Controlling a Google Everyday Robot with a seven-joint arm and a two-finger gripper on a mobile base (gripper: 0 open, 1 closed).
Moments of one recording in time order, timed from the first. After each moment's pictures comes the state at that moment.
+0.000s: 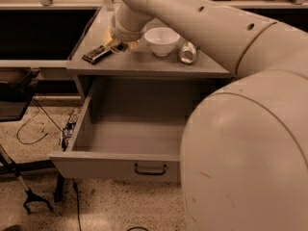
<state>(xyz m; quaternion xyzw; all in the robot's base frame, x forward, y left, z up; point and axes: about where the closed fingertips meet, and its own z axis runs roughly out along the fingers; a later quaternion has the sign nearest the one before) 0.753 0.107 0.893 -0.14 0.93 0.18 0.30</state>
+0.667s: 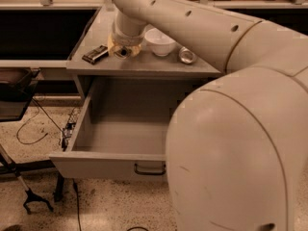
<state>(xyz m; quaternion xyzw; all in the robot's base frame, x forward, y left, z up) 0.760 0.100 0.870 -0.11 0.94 0.14 0.28</state>
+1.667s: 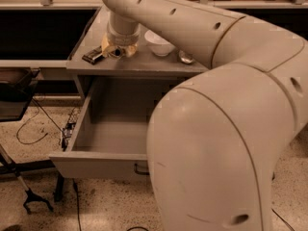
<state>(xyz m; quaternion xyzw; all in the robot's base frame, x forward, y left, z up) 0.761 0.104 0.867 -0.10 0.95 0.10 0.27</state>
